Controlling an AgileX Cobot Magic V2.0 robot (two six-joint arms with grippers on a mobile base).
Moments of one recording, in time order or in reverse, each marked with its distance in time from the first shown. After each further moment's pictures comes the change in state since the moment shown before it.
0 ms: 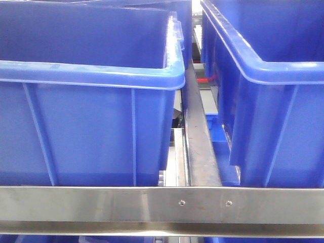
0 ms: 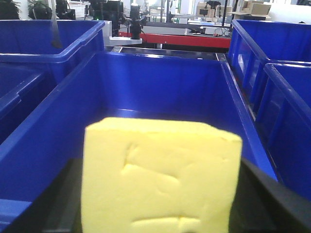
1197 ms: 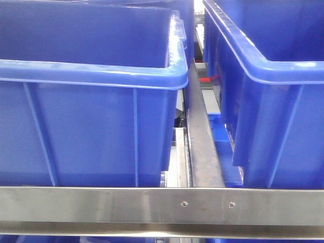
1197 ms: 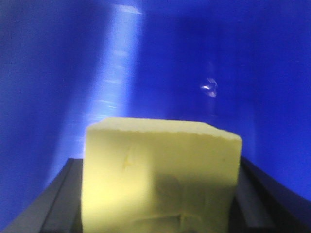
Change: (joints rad) left arm 0.000 0.000 0.000 0.000 0.000 0.000; right arm -0.203 1.247 -0.634 0.318 0.058 -0.272
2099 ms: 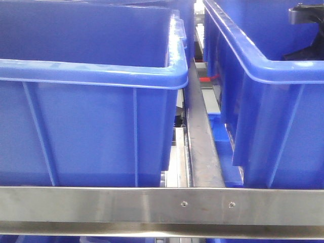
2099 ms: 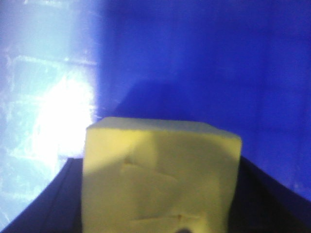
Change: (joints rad) left arm 0.000 0.000 0.000 0.000 0.000 0.000; right arm -0.002 0.495 -0.084 0.004 -0.134 0.000
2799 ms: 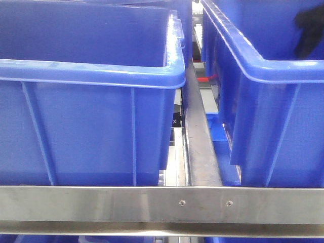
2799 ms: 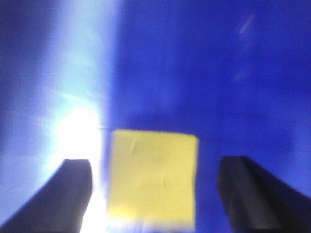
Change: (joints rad) left arm 0.000 0.000 0.000 0.000 0.000 0.000; right arm 0.008 -0.334 0.175 0.000 -0.117 0.000
